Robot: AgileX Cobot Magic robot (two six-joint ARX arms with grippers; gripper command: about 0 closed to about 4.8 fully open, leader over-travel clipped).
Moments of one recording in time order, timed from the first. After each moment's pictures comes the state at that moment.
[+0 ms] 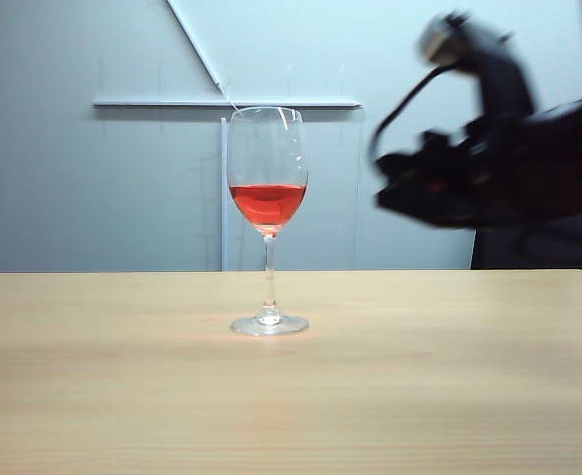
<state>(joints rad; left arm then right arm) -0.45 0.00 0.01 -0.02 0.07 0.03 0.61 1.42 0.23 1.13 0.03 -0.01</state>
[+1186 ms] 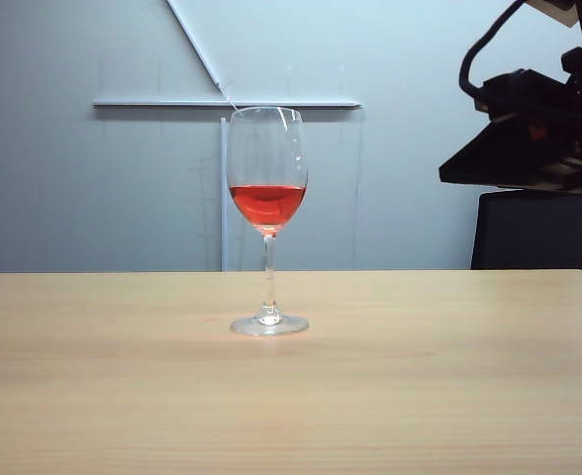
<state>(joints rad) -0.13 0.00 0.01 -0.02 0.08 0.03 0.61 0.91 0.17 0.58 0.05 -0.01</state>
